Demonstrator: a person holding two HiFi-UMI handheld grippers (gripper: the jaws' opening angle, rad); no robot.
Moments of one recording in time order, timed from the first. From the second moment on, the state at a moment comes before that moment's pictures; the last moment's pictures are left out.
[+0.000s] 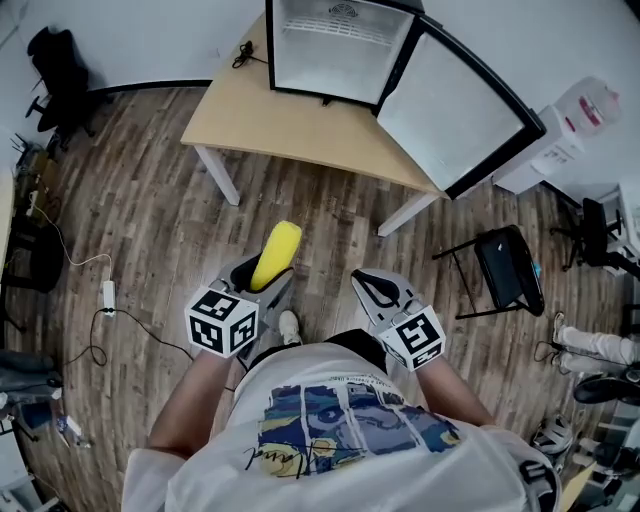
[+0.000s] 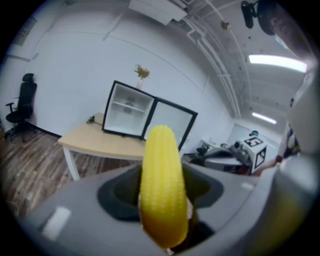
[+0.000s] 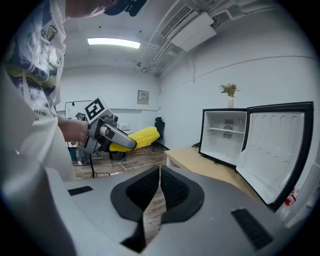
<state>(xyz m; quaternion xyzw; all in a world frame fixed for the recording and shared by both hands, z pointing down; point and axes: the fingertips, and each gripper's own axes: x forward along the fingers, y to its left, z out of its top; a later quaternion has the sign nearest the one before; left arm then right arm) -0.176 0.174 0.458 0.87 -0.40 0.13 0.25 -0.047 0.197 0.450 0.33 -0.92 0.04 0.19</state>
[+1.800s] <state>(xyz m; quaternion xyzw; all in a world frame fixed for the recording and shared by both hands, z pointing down) -0.126 -0.381 0.389 0.86 -0.45 0.18 0.15 0.019 -0.176 0.444 0.35 -0.92 0.07 0.17</state>
